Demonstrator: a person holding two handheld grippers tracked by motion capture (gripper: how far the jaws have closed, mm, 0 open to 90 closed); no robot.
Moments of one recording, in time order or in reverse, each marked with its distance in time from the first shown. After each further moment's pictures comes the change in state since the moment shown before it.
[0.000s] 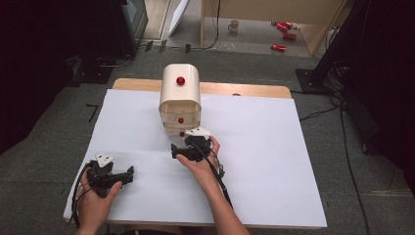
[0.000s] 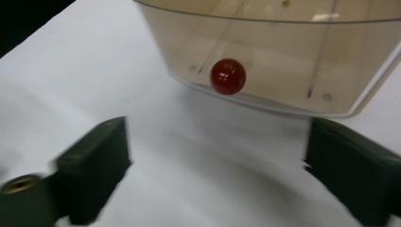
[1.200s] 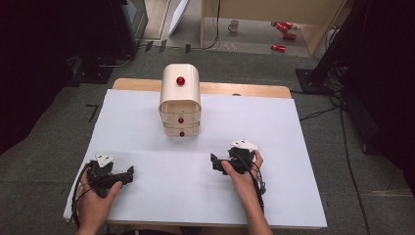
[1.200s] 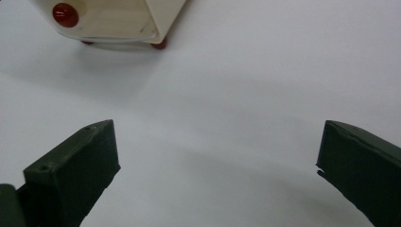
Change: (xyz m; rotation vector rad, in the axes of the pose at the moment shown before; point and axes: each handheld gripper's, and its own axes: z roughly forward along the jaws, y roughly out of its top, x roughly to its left) left arm 0.000 0.000 0.000 0.000 0.000 0.000; right arm -0.089 -0.045 -0.083 -0.019 -0.116 0.080
